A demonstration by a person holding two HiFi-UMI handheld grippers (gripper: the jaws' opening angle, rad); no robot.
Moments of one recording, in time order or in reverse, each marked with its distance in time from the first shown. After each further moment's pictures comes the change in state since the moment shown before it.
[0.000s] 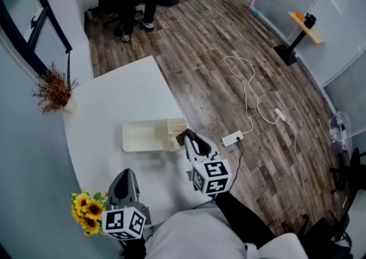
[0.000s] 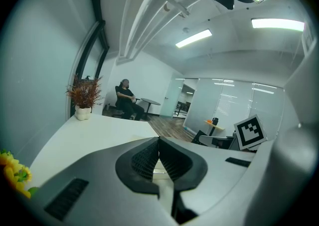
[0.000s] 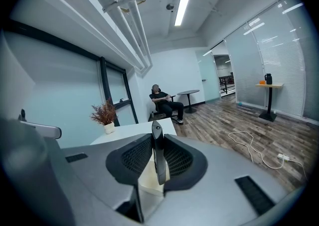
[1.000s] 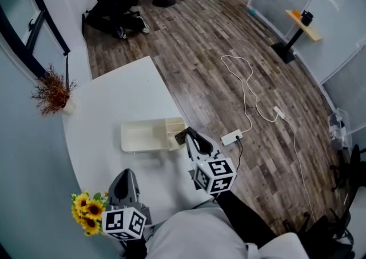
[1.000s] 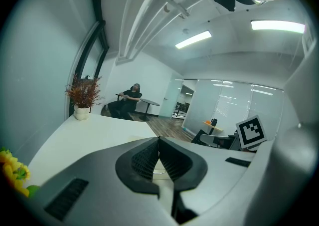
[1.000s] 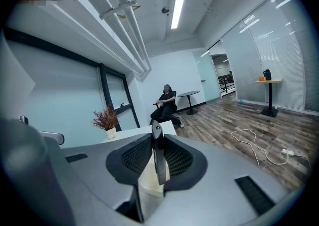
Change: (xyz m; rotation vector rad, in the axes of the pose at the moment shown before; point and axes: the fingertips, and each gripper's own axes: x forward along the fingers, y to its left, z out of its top) left arm -0.002 -0.005 0.002 -0.007 -0.009 -0.013; right arm -0.009 -0.005 0.008 0.051 -0.041 0.023
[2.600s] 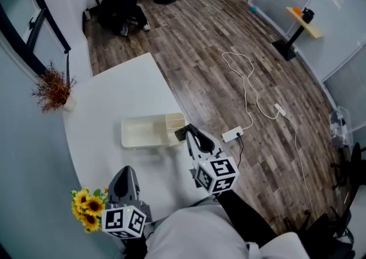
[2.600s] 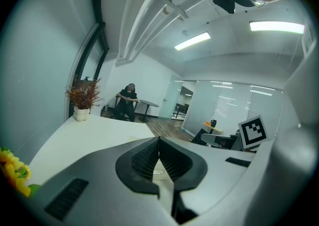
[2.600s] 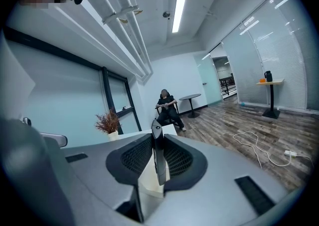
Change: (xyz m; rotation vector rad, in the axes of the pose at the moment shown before) left arm -0.007 -0.006 0.002 0.002 -0.018 -0.008; right arm -0.013 0.006 0.008 -0.002 -0.042 0.022
